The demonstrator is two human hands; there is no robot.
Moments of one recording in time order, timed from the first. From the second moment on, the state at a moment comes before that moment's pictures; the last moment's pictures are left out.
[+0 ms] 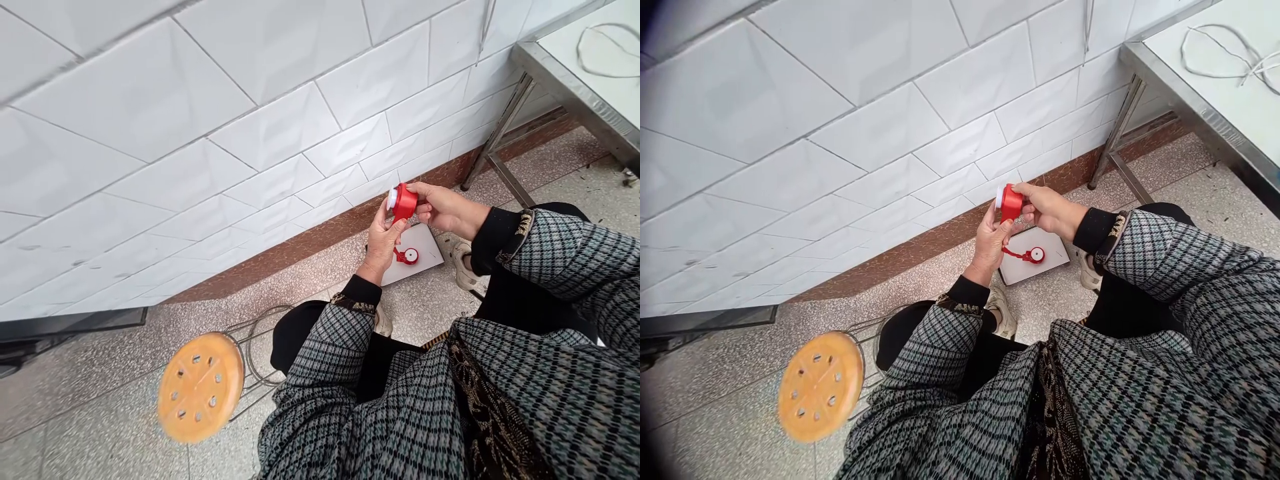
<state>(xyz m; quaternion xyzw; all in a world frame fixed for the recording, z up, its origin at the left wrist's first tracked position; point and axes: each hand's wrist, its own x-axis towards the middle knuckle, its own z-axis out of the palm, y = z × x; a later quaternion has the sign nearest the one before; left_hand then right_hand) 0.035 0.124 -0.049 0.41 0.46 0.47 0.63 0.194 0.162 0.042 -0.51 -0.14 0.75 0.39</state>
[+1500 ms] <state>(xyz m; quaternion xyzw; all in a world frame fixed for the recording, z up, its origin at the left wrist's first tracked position) 0.016 0.136 -0.062 0.50 0.38 0.47 0.62 0.207 0.162 0.050 -0.43 -0.11 0.86 0.23</state>
